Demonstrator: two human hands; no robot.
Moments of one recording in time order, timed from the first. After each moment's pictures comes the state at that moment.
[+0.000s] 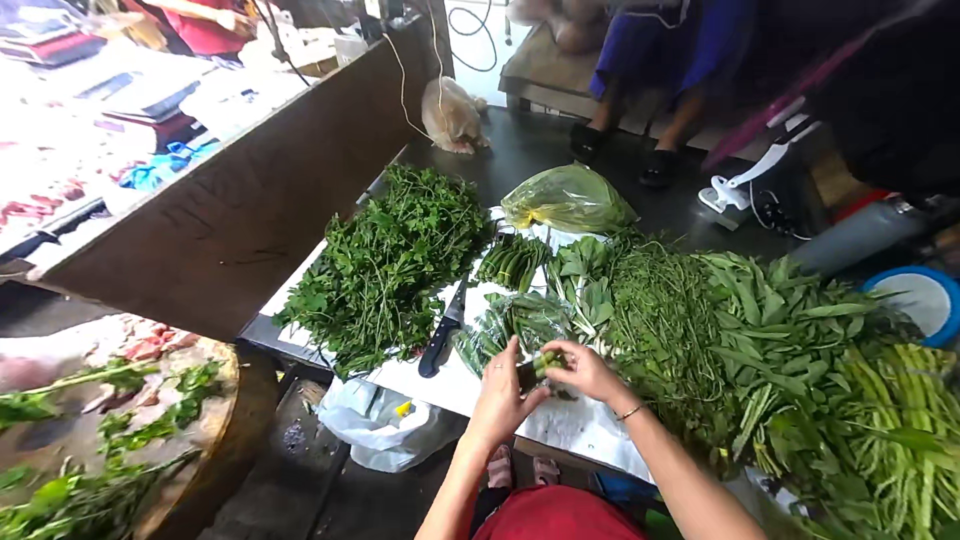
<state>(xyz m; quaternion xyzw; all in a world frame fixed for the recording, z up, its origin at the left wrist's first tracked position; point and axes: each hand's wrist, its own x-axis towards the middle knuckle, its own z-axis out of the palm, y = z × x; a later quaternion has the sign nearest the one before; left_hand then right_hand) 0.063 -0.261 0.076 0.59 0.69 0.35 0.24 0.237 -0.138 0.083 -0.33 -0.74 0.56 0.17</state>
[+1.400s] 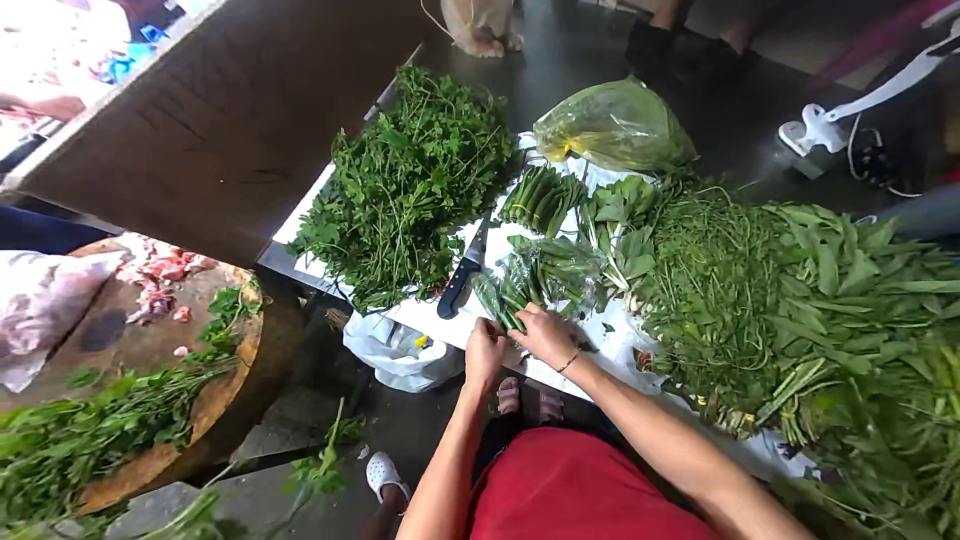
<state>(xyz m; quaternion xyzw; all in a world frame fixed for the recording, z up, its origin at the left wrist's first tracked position) 0.021 -0.282 0.009 0.32 0.84 0.27 0.34 0.131 -0.180 0.023 -0.37 -0.86 0.35 -0.07</state>
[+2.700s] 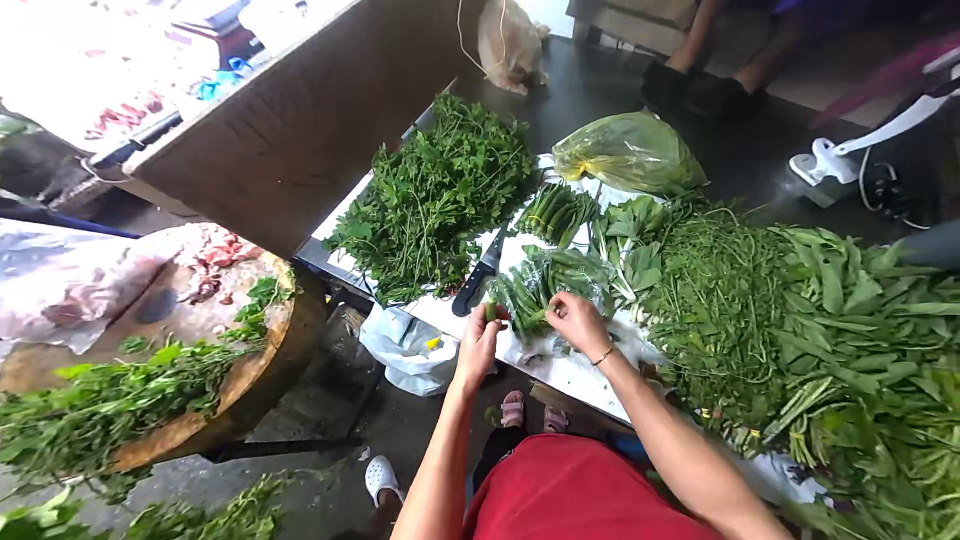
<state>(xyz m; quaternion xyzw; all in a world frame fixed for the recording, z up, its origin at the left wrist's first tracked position) 0.011 -0.304 0.056 0.35 0.64 0.59 0.34 0.169 -0.156 0.073 -0.42 -0.82 0.39 0.05</state>
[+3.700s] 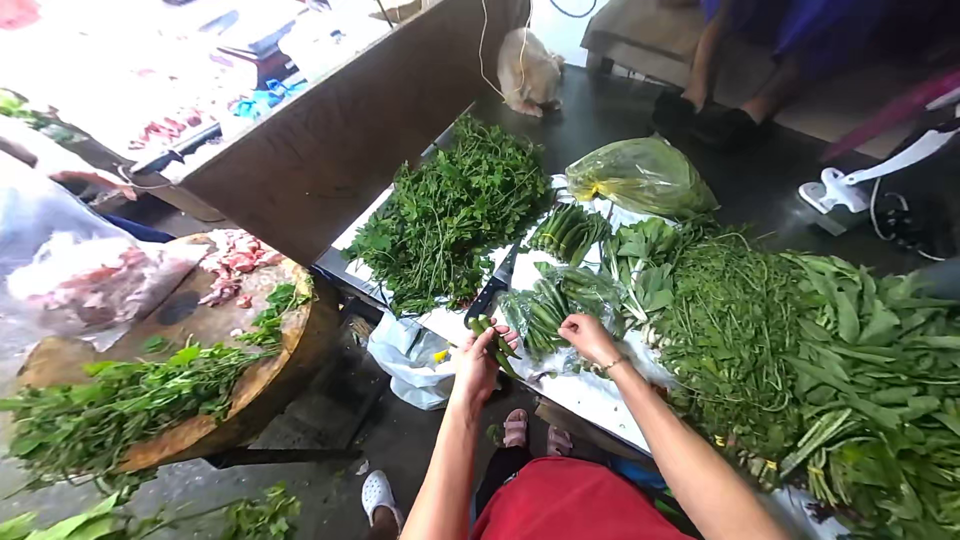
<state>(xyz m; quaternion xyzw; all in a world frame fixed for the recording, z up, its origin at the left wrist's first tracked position) 0.007 -0.308 0.065 0.00 0.48 0.75 0.46 0.164 -0.131 0.042 -0.43 -0.79 0.44 -0.05</state>
